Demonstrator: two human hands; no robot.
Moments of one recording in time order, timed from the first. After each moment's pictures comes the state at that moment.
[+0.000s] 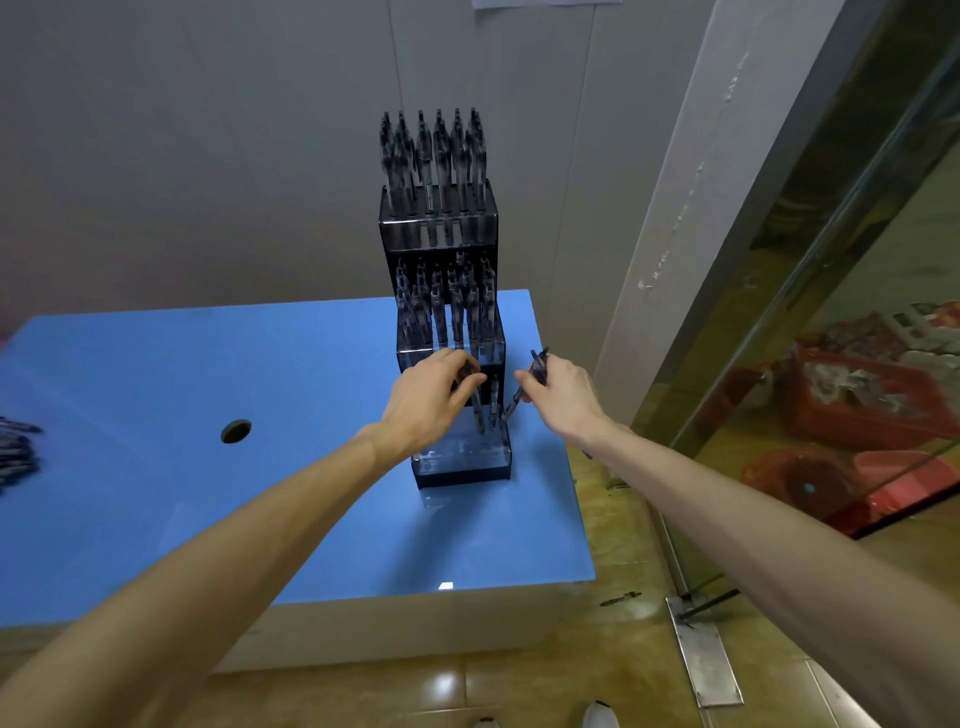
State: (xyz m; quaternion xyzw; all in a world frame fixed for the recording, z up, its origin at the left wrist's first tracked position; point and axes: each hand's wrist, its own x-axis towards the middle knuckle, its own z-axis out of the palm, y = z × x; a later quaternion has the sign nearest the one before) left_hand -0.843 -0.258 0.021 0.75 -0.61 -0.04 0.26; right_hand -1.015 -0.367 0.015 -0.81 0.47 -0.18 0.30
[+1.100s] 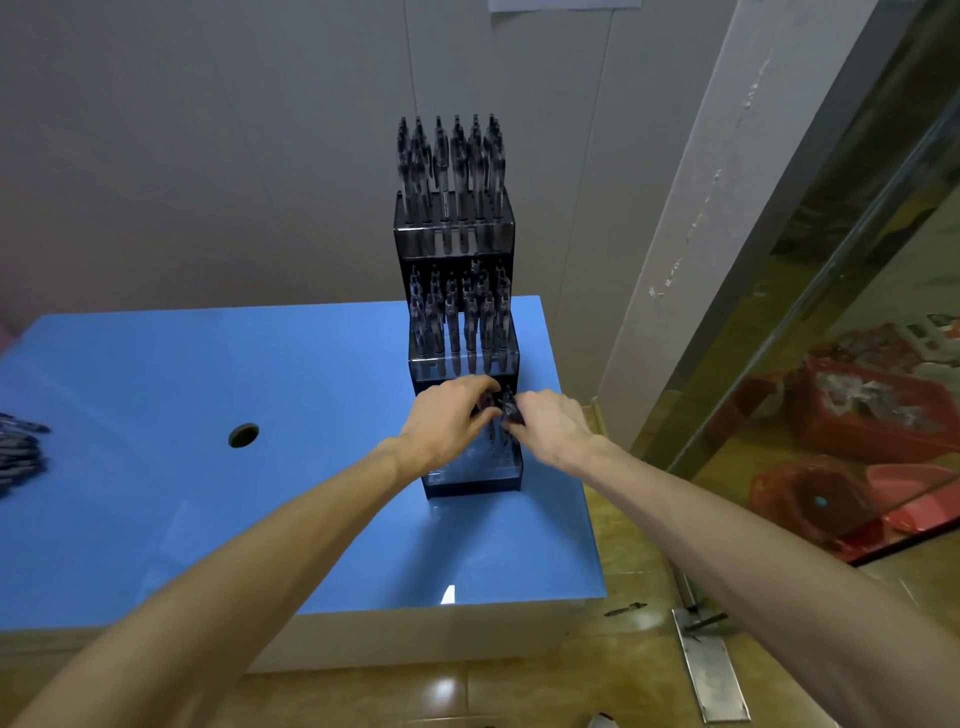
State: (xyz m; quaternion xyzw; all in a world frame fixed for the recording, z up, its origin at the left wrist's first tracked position) left_hand -0.841 -0.266 0.000 0.74 -0.64 -0.06 0.20; right_hand -0.987 -0.359 -0.001 -0.92 0.38 0.03 0.09
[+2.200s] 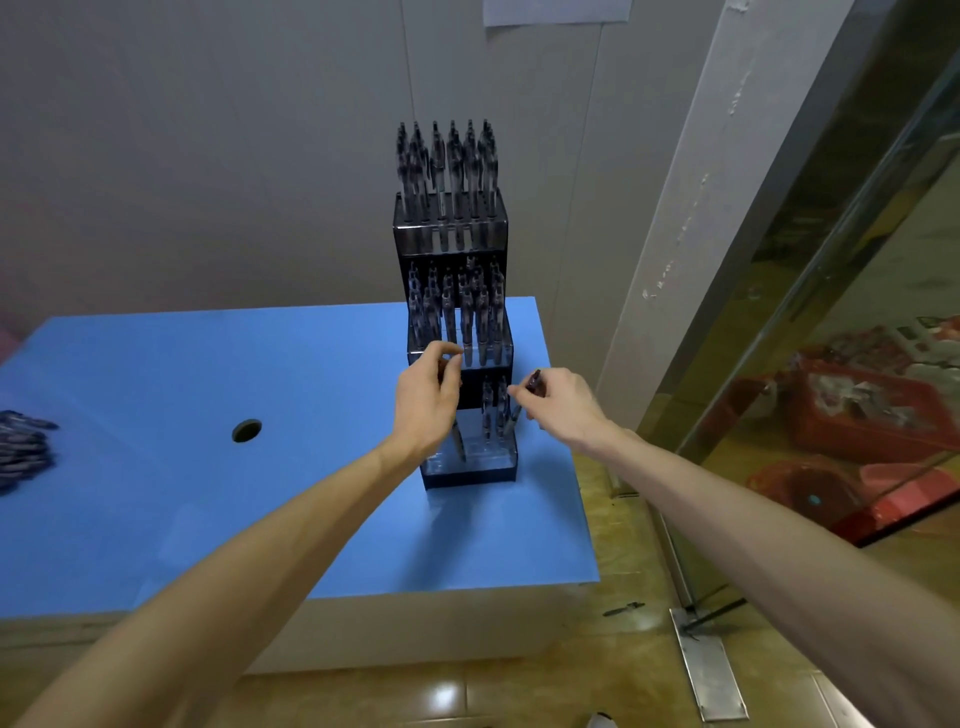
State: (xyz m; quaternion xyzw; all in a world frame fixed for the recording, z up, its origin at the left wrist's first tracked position) left_hand -0.855 -0.247 0.019 0.74 -0.44 -0.13 0.49; right_hand -1.017 -0.357 0.018 -0.82 0.43 -0.15 0.34
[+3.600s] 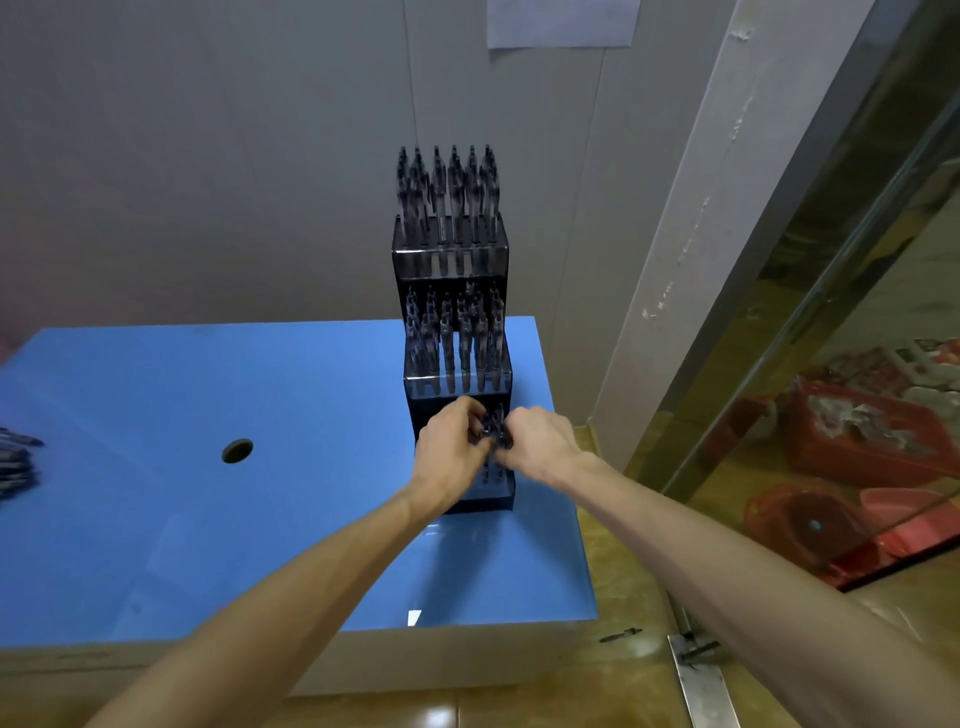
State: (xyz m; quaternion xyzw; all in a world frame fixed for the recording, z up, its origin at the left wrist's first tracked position) left_hand -0.873 -0.257 -0.012 0.78 -0.49 -0.13 0.36; right_hand -0.984 -0.352 0.015 -0.91 0.39 0.05 0.11
